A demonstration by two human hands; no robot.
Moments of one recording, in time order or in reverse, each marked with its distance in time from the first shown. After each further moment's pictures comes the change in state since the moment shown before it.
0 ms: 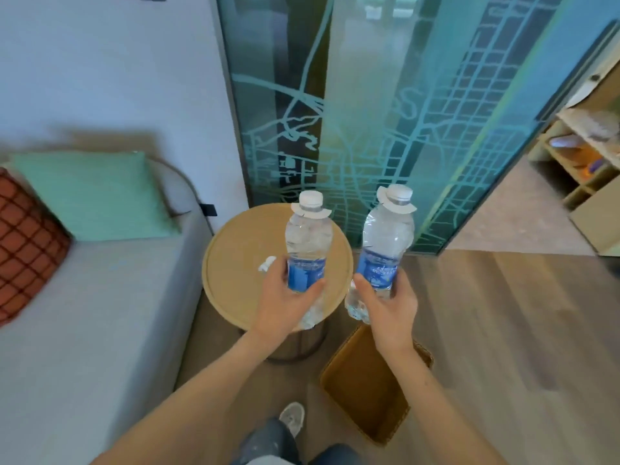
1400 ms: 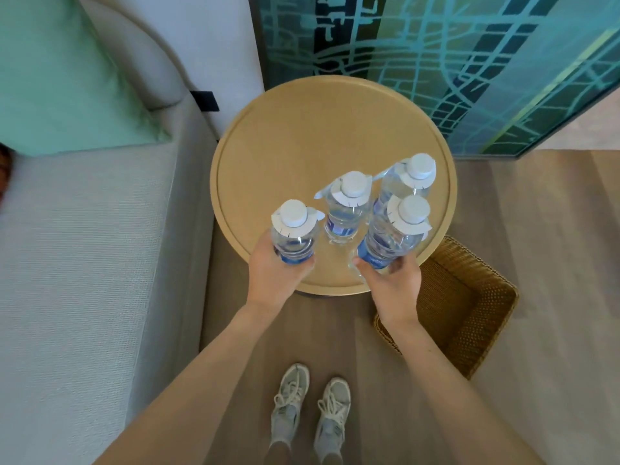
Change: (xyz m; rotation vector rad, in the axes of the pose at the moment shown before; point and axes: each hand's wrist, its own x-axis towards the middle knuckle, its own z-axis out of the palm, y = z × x) left_hand 0.086 -0.342 -0.067 0.168 0.038 -0.251; right_hand -0.037 0.285 0.204 -0.158 -0.056 0.348
